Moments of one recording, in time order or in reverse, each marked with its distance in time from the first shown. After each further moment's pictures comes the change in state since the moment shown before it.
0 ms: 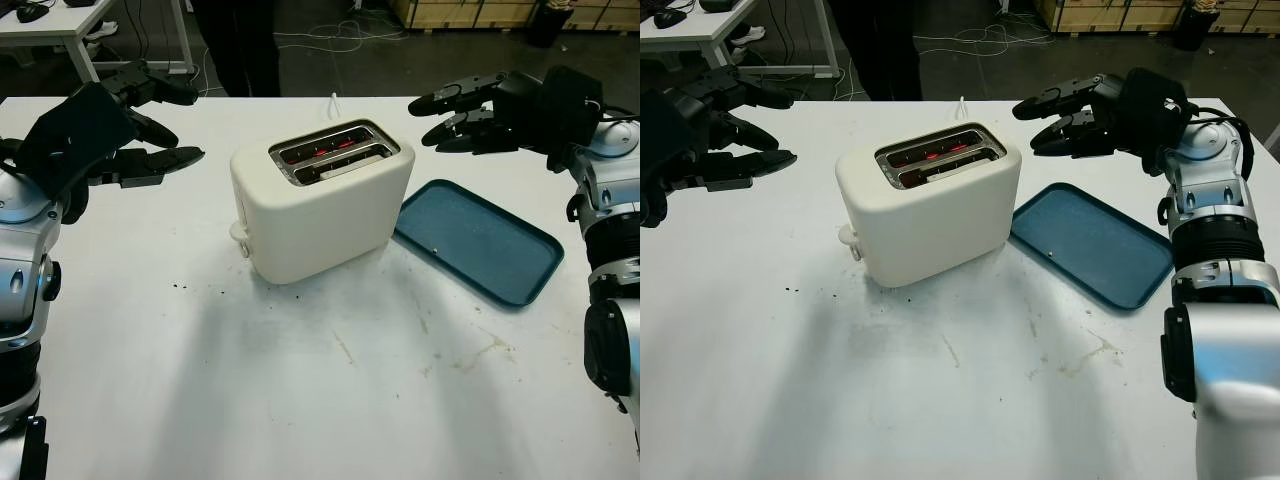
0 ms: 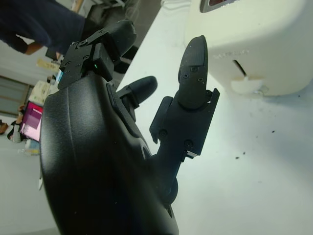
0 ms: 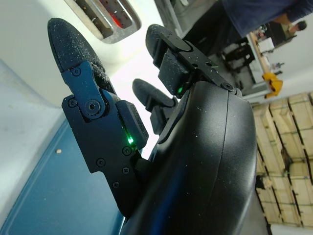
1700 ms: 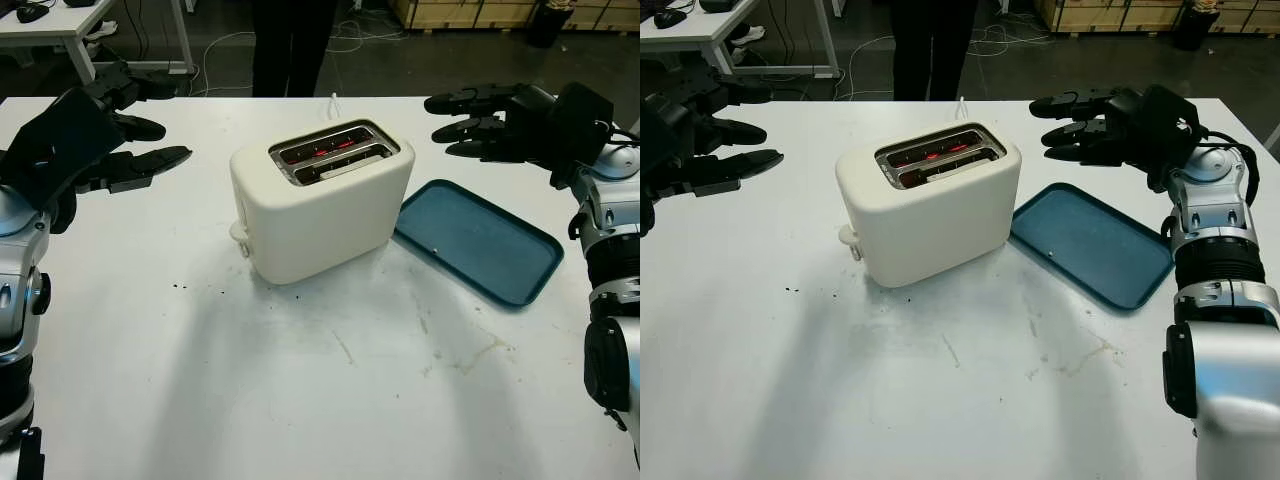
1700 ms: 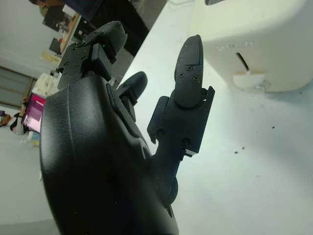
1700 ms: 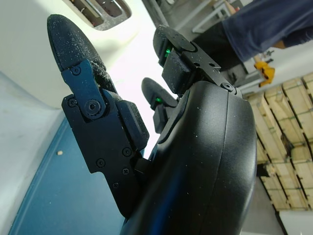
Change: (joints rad) left arm 0.046 0.000 0.042 -0.057 -0.001 0.030 0.013; right arm 0.073 0.000 -0.034 -0.036 0.047 -0.001 -0.071
